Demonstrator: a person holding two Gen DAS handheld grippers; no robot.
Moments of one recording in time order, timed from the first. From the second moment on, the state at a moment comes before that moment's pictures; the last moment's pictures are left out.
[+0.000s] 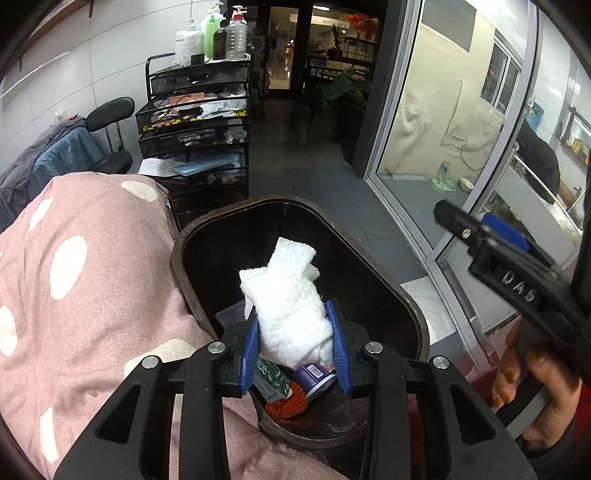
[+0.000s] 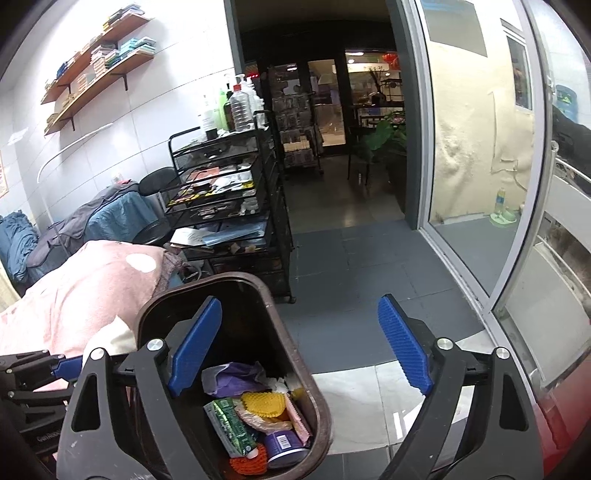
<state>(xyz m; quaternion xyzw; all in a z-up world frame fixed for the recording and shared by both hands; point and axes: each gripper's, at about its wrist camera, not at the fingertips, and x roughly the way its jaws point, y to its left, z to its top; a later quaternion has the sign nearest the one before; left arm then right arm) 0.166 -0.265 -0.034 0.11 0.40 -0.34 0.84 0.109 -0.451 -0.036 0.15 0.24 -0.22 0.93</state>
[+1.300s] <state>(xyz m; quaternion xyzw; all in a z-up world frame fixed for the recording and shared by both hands) 0.097 -0.101 0.012 0.02 0.22 -0.16 0.96 0.089 -0.356 -0.019 0.11 0.17 -0.10 0.97</state>
